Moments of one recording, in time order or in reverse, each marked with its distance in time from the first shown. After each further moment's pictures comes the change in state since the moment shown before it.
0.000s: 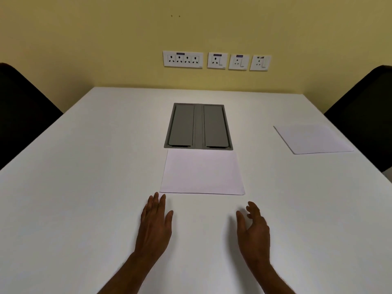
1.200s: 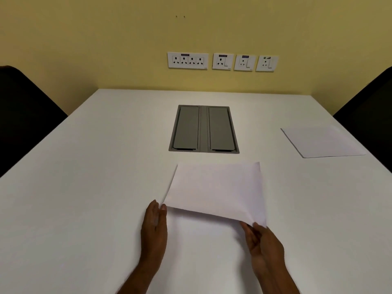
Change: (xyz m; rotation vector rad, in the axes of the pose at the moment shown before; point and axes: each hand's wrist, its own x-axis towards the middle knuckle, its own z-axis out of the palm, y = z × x) left_hand 0.006 0.014 -0.012 -0.828 0.152 -0.504; right_hand 0.011 -0.021 -0.004 1.169 0.066 0.849
